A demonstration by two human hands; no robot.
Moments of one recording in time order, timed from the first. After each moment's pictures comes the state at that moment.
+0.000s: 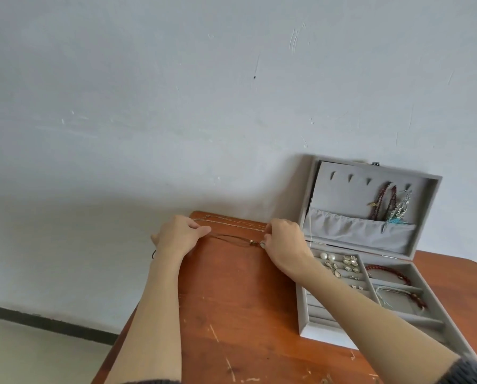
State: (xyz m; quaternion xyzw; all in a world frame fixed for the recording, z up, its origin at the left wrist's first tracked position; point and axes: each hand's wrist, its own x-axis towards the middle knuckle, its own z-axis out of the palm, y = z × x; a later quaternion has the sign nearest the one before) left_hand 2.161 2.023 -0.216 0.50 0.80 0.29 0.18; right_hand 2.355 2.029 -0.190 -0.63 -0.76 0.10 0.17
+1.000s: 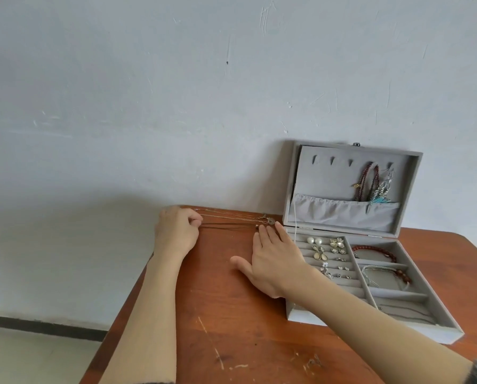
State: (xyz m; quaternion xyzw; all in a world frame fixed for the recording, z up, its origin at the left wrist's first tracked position) left_hand 2.181 2.024 -0.221 0.58 0.74 0.33 0.07; right_hand 2.369 1.993 -0.206 -0.54 -0.83 -0.04 -0.13
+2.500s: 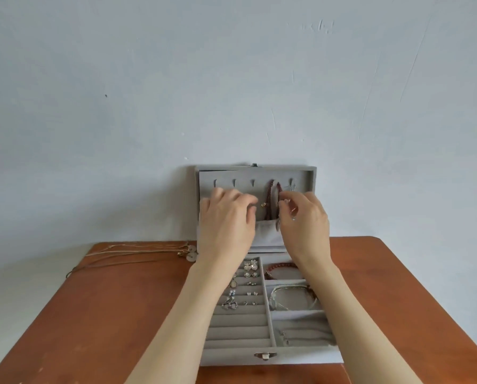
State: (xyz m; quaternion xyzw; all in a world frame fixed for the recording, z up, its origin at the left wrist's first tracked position) left_hand 2.407 2.029 -0.143 0.74 0.56 0.38 -0.08; right_hand 2.528 2.027 -0.149 -0.63 -0.61 0.03 0.47
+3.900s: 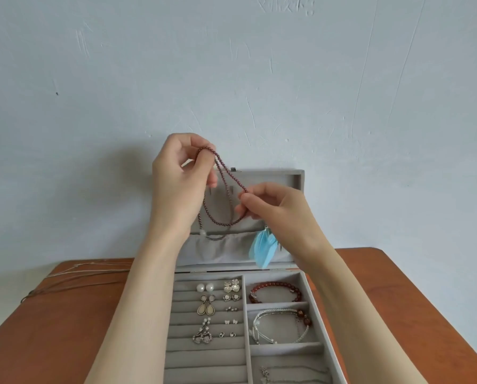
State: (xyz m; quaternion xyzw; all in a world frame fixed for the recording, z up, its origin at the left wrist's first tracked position) left_hand 2.403 2.057 -0.092 0.57 0.37 0.70 0.24; right_hand 2.543 2.045 -0.126 -0.40 -0.63 0.39 0.55
